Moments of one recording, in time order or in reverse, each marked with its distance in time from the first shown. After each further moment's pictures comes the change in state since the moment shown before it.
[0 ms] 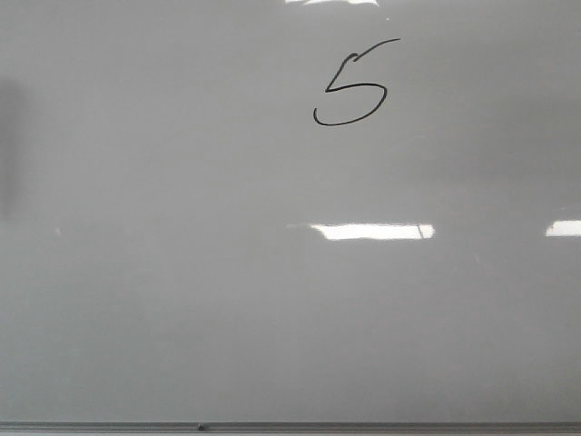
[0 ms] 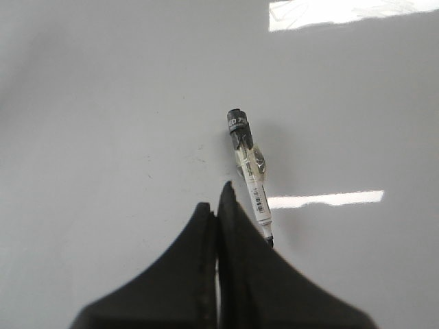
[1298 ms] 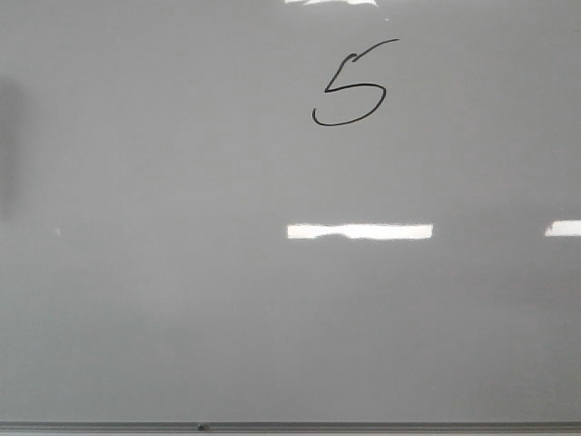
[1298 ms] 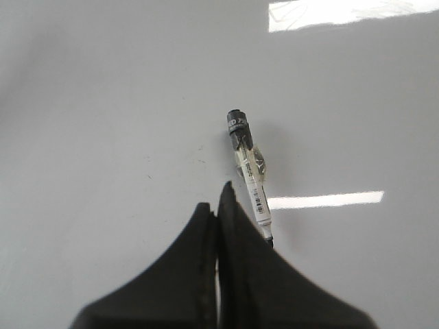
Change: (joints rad) left arm 0.000 0.000 0.000 0.000 0.000 0.000; right arm -0.554 -0.565 0.761 0.018 -0.707 -0.013
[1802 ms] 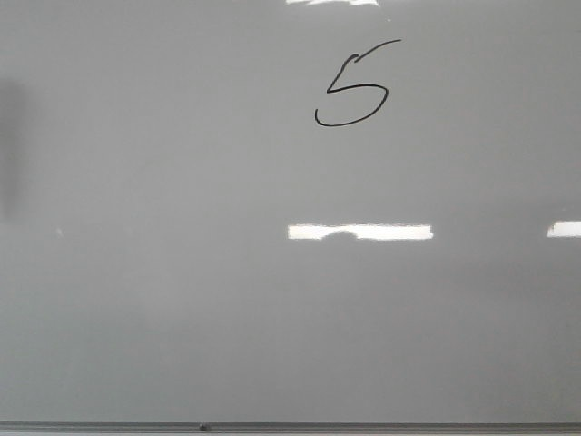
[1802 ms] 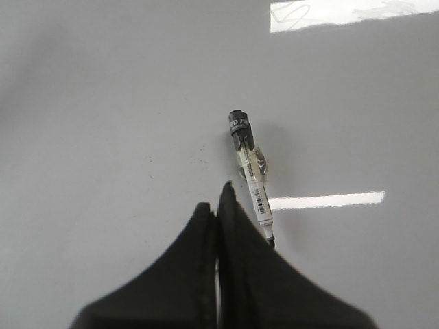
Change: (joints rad) left arm 0.000 0.000 0.000 0.000 0.000 0.000; right arm 0.062 0.000 0.000 0.187 -0.035 -0.102
